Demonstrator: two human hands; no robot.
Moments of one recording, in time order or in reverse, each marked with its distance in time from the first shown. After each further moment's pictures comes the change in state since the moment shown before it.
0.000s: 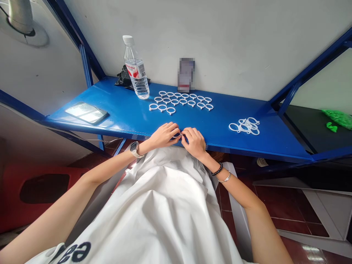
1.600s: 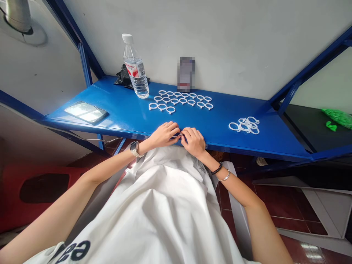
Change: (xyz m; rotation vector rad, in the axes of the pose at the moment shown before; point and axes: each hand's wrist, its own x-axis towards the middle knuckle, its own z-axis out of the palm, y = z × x) left_hand -0.001 0.000 -0.001 0.011 0.010 0.015; right_hand -0.003 0.002 0.003 -0.091 0.046 -0.076
